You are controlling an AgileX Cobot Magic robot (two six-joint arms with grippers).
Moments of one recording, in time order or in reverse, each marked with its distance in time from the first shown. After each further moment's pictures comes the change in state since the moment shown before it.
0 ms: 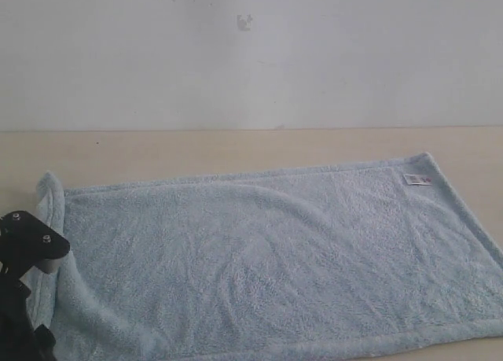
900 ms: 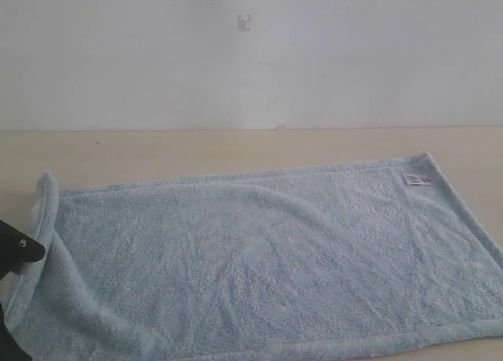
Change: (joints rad) left arm -0.024 0.114 0.000 0.513 0.133 -0.636; right arm 0.000 0.000 0.000 0.000 -0.006 -0.014
